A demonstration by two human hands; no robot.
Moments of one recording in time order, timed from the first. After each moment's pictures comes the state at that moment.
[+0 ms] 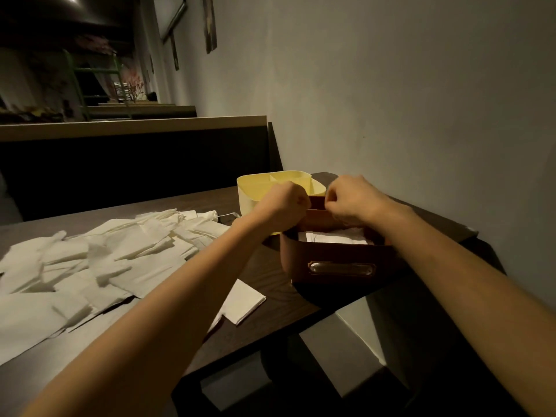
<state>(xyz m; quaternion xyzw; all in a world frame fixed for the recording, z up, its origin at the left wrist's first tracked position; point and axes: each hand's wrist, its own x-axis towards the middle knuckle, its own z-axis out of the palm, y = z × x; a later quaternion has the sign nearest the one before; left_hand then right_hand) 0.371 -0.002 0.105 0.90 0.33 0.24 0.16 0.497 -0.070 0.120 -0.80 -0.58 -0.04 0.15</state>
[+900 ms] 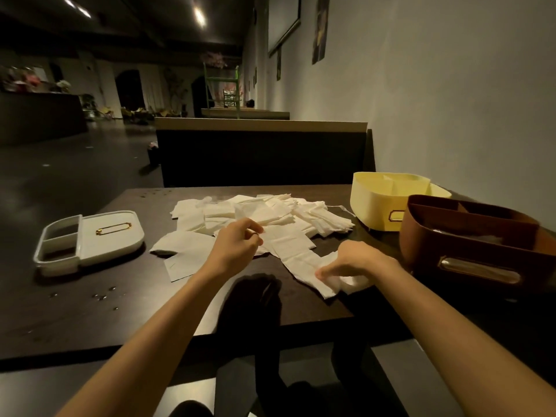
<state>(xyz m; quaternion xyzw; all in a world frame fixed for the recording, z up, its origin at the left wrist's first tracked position) 0.094 -0.009 0.012 0.72 0.51 0.41 0.23 0.308 -0.027 0.025 -0.79 -0.59 0.16 -0.02</state>
